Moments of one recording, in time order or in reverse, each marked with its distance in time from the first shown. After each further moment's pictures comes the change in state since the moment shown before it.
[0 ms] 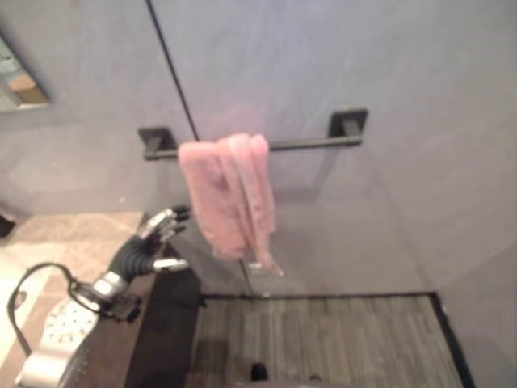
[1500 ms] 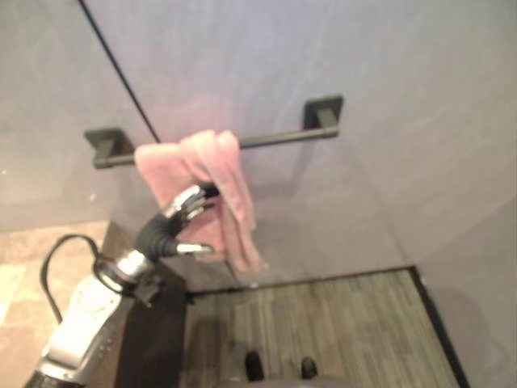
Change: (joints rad) left arm -0.150 -0.031 -0.076 -0.086 -0.003 0.000 0.009; right arm -0.015 0.028 0.005 0.002 0.041 -0.002 0.013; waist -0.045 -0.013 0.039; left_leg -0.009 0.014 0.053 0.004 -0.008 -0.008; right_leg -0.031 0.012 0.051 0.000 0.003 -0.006
